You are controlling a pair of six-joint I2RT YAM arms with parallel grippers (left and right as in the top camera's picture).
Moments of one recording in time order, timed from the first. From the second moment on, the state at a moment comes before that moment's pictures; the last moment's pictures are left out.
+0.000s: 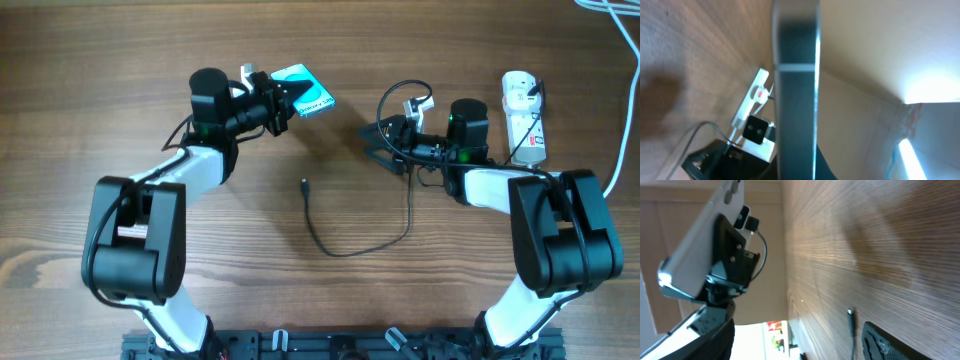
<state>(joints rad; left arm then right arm) -0.15 1.88 0.95 0.67 0.89 -1.75 0.13 1.89 0.74 0.62 -1.10 1.05</state>
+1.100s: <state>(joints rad) -0.15 1.97 1.05 0.55 1.07 -1.80 0.21 1.47 0.74 -0.21 -0.64 0.42</state>
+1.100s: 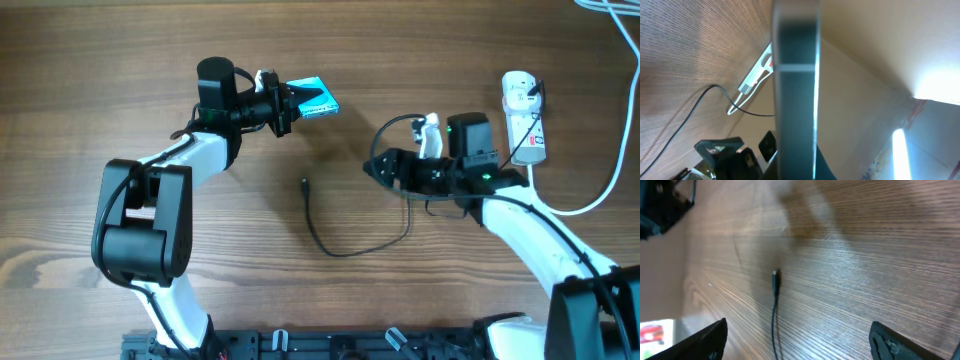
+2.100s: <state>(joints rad) -0.06 1.97 1.05 0.55 1.08 -1.77 0.82 1.42 0.84 -0.31 0.02 0.31</state>
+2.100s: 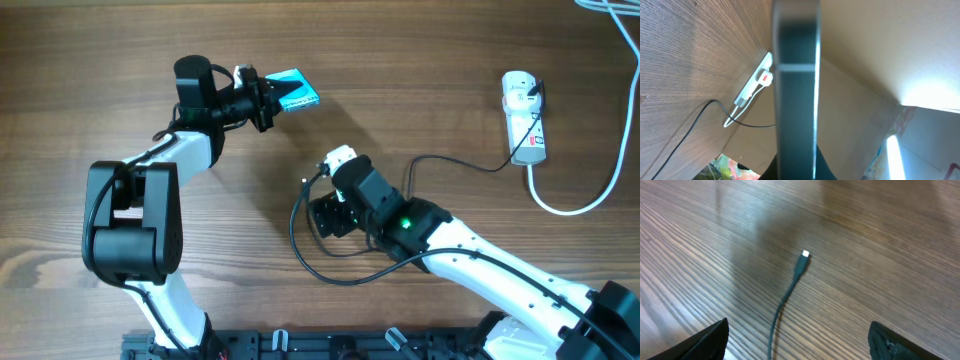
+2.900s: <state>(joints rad) -0.06 1.97 1.05 0.55 1.12 -1.75 0.87 1.64 0.84 -0.18 0.02 0.24</state>
